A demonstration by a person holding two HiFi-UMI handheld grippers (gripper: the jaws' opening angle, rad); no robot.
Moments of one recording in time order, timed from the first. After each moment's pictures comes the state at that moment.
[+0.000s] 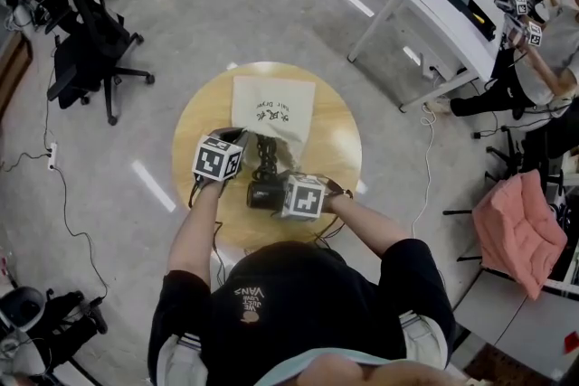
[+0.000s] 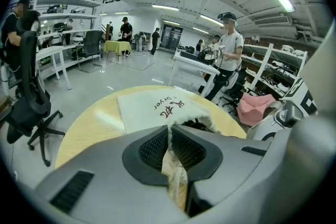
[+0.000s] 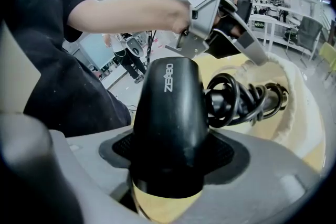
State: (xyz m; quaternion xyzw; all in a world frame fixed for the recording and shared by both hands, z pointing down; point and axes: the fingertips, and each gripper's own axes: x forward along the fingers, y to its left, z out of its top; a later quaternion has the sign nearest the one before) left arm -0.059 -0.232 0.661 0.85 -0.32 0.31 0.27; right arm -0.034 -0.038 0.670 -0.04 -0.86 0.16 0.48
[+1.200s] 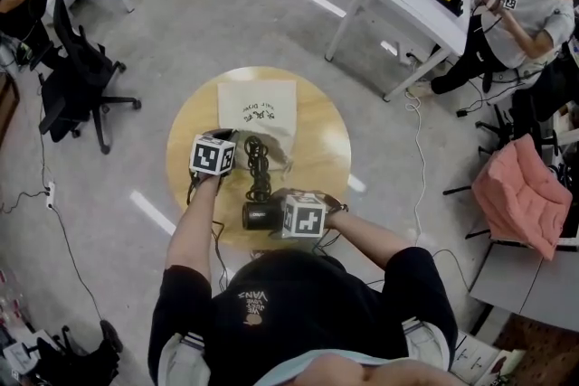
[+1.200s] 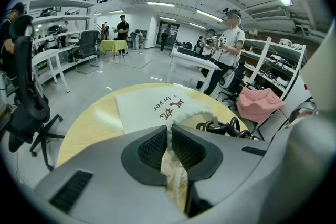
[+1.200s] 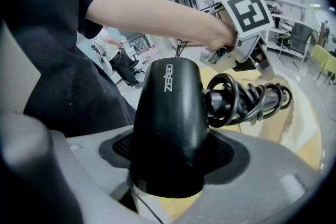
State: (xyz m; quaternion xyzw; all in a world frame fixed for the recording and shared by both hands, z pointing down) left arm -0.056 -0.229 0.661 0.85 -0.31 0.33 0.25; right arm -0.051 0.031 0.635 -0.01 -0.88 0.16 0.45
